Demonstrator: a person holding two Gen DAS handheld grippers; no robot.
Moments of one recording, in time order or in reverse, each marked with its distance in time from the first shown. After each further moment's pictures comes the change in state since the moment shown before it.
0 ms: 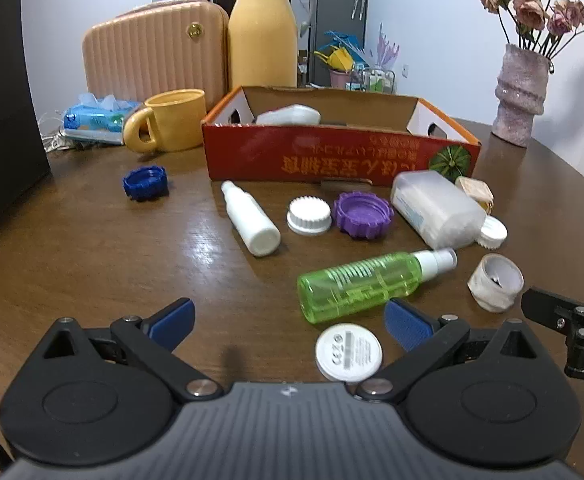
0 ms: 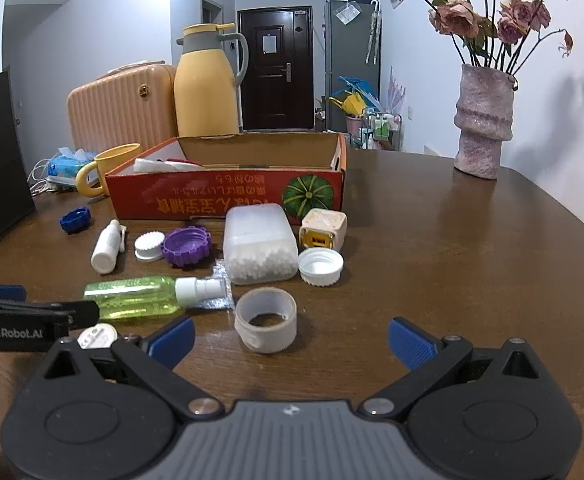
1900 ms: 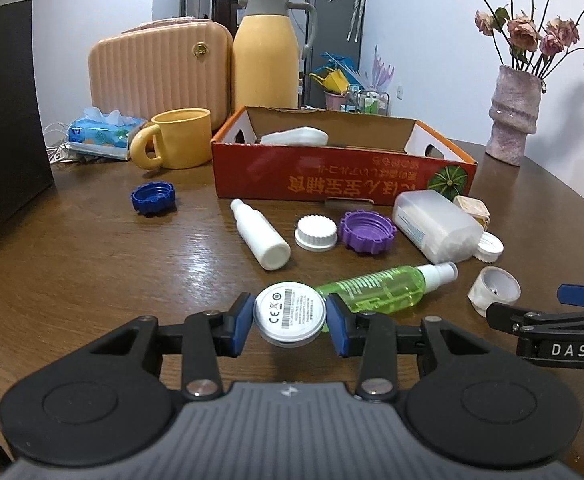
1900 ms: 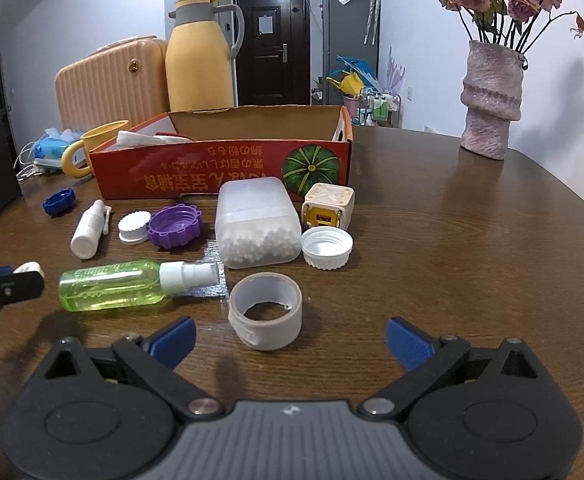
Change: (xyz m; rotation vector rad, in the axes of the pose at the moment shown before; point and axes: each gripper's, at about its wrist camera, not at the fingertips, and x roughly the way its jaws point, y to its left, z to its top) left arm -0.010 0.014 -0.005 -0.008 -0.072 -0.023; right arm 0.037 0.006 0.001 0.004 0.062 -0.016
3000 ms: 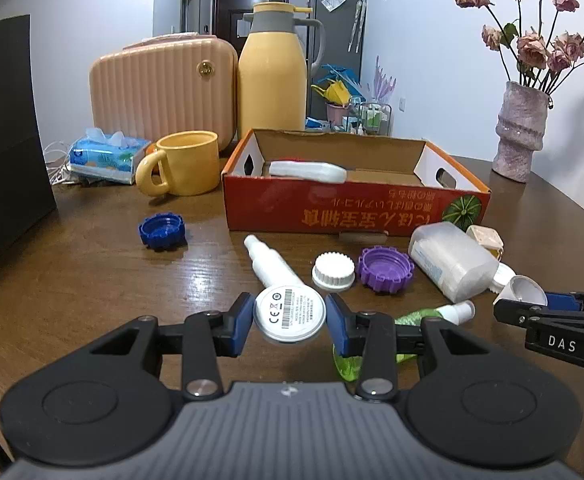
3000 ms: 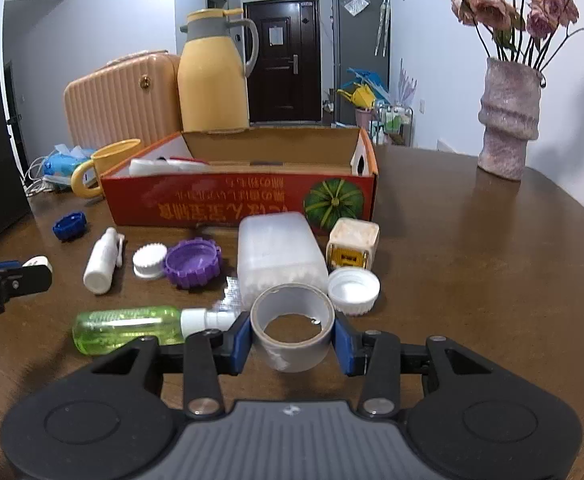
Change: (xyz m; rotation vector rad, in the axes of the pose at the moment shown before) left arm 0.007 0.015 0.027 0.007 -0.034 0.002; right arm 0.007 0.011 0.027 -0.008 -0.045 0.037
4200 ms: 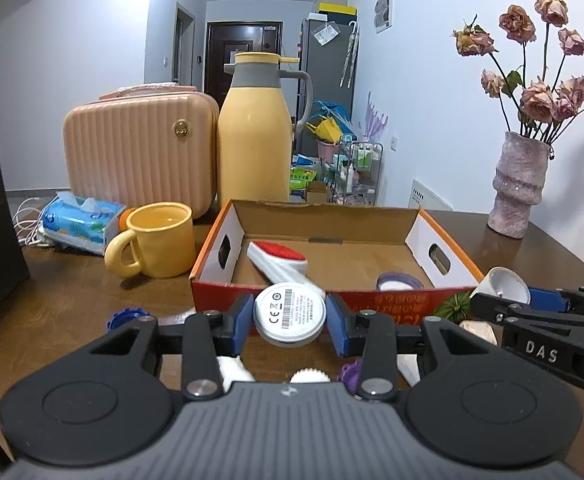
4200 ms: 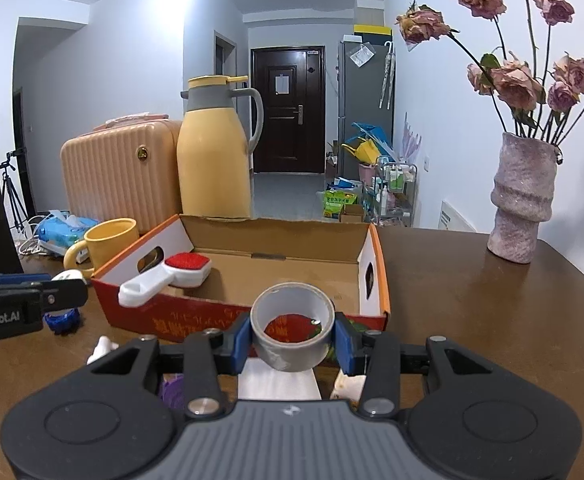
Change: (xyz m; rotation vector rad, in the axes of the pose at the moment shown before) left arm 0.030 -0.016 0.079 -0.007 -0.104 -0.029; right arm 0.020 0.004 0.083 -0.028 -0.155 0.003
